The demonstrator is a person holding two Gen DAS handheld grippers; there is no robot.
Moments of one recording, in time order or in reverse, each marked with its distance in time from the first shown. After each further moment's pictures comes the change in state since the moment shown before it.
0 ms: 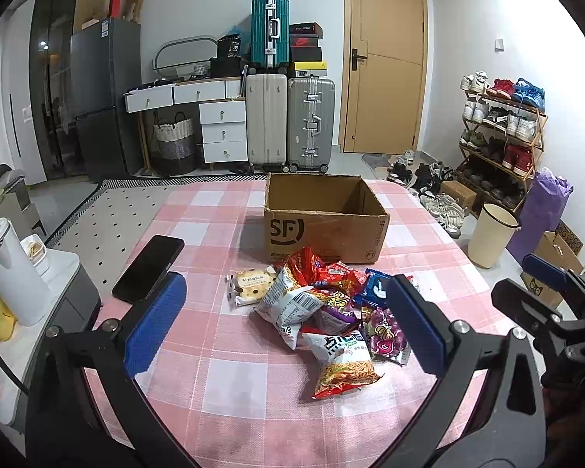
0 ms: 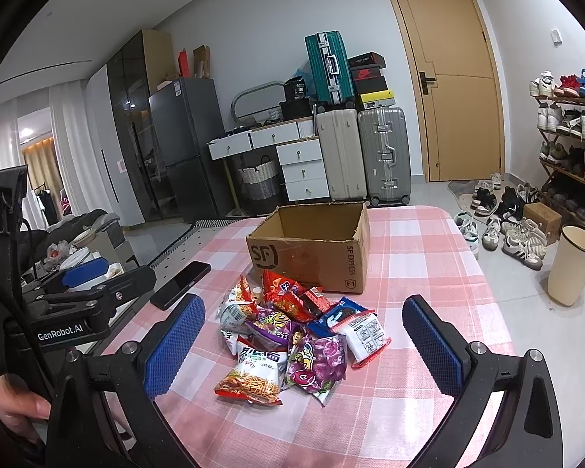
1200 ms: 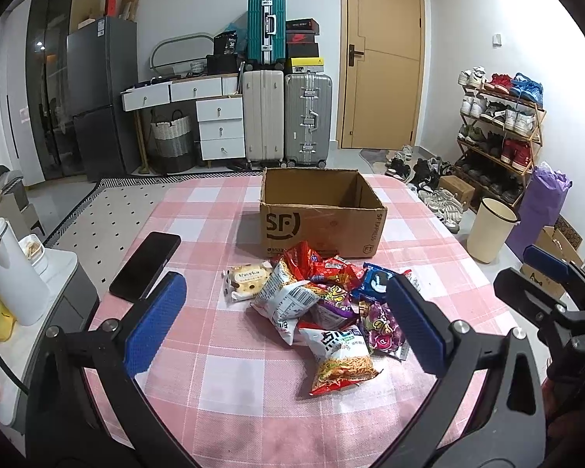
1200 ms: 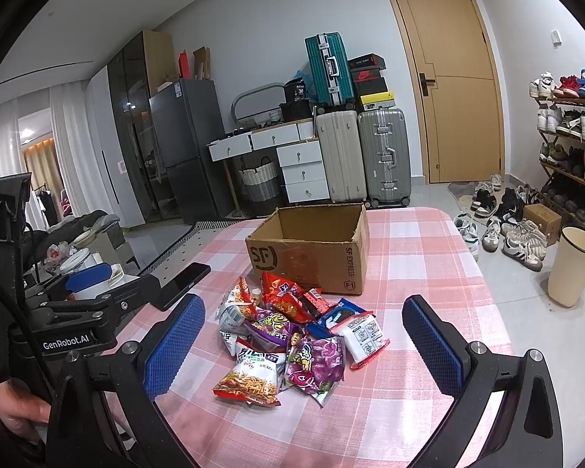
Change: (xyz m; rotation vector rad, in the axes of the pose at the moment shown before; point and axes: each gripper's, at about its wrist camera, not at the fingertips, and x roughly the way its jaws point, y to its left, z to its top) left arm 0.005 -0.006 -0.003 0.015 0.014 -0.007; right arm -0.002 -0.002 0.005 -0.003 -0.003 -0.006
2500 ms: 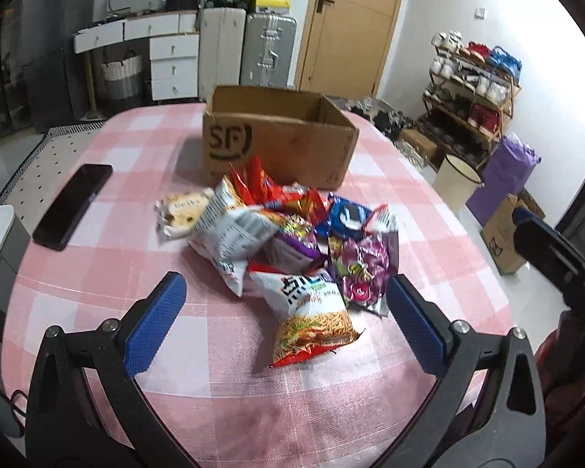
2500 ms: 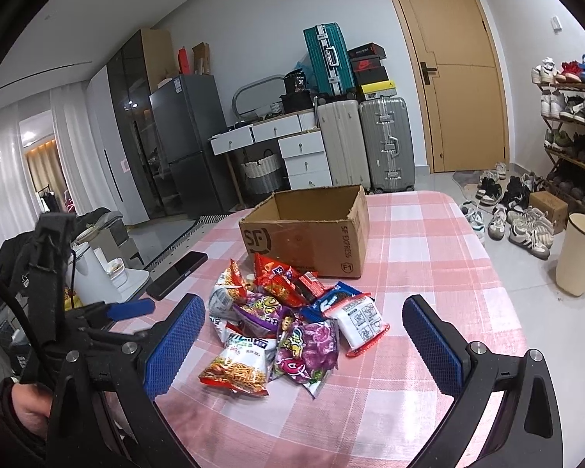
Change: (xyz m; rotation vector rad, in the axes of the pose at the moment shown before) left arm 0.092 -0.012 -0.050 -0.019 0.228 -0.202; right arm 0.022 -0.023 -0.028 0.029 0.029 0.029
